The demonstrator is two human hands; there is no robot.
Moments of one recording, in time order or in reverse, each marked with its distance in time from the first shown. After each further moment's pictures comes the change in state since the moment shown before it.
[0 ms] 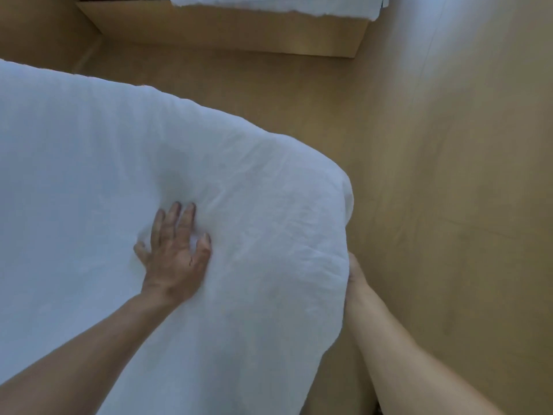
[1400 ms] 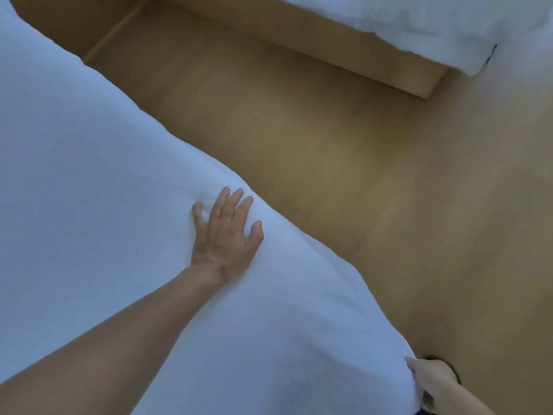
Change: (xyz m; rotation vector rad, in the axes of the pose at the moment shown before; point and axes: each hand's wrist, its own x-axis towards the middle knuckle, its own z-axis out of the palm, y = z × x) left_hand 0.230 0.071 -0.014 0.169 -0.089 0.046; right_hand 0.096 -0.157 -0.037 -1.013 0.751 0.203
